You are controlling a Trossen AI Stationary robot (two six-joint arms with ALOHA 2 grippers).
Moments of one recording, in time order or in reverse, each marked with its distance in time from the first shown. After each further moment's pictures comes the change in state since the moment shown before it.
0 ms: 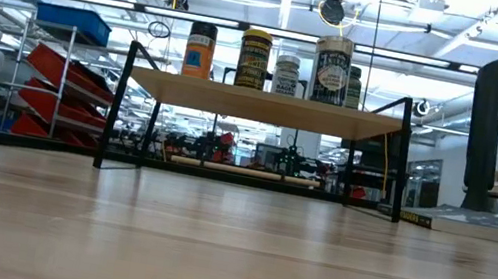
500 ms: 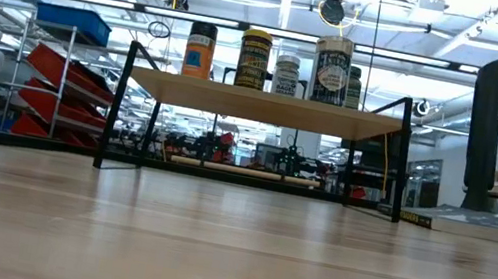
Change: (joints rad) left arm 0.000 -0.240 -0.023 0.018 0.011 0.024; right arm 0.000 0.000 0.000 0.073 -0.004 -0.032
